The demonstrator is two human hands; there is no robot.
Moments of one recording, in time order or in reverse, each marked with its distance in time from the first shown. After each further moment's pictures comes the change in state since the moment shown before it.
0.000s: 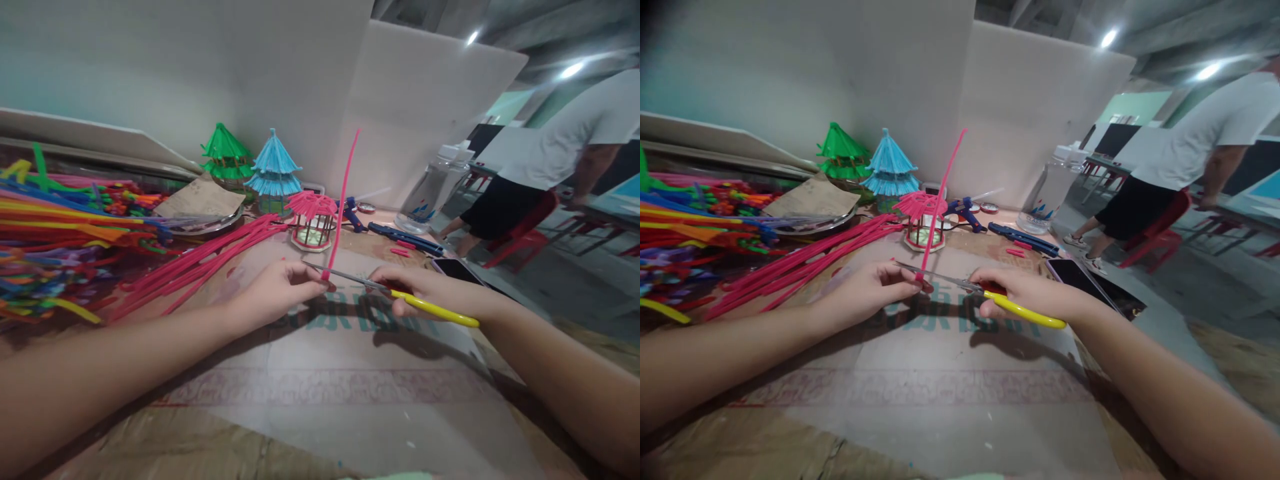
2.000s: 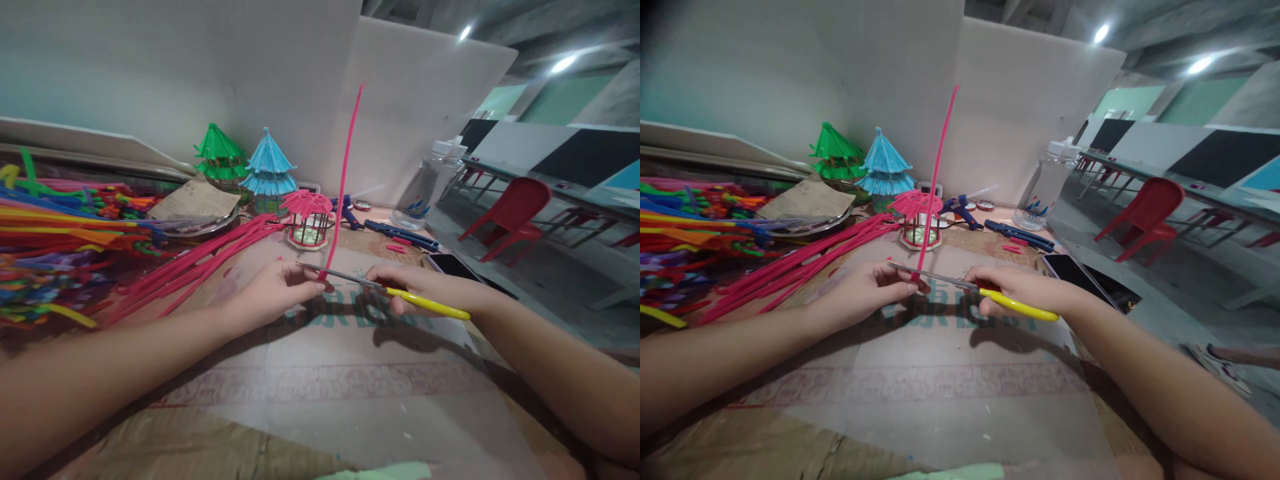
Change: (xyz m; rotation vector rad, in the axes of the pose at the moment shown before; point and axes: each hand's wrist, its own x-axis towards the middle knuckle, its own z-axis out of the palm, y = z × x) left_hand -0.003 0.006 0.002 0.013 -0.038 -0.001; right_hand 0.001 0.013 0.003 0.044 -0.052 -0.102
